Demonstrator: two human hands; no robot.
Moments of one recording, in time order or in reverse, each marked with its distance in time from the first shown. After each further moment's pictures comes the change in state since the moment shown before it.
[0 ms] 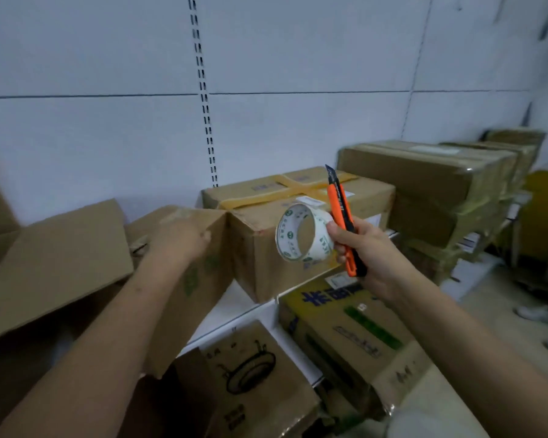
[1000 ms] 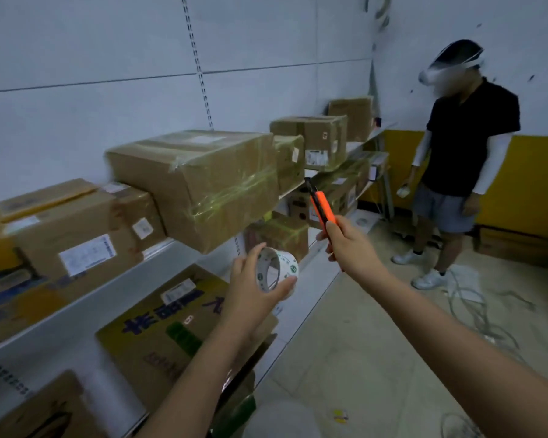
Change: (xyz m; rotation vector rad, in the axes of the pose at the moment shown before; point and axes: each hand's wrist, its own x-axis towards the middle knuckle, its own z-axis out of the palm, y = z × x) left_hand -0.131 0.659 0.127 -1.001 -0.143 0.423; right_hand -0.098 -0.071 -0.561 -0.709 0.590 -0.064
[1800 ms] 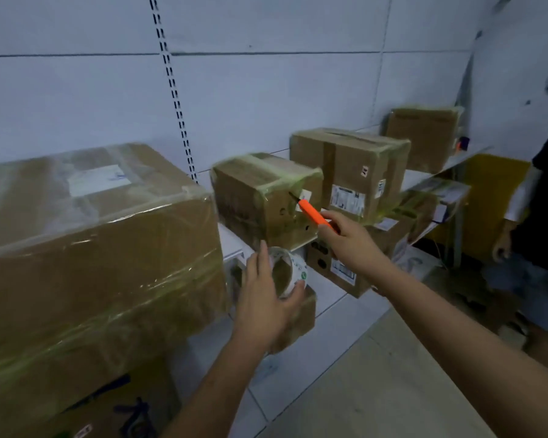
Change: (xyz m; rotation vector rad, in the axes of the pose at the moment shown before) left_hand 0.425 -0.031 0.195 0.244 0.292 -0.095; right_hand 0.494 0.128 -0.006 -0.072 -0.411 -0.229
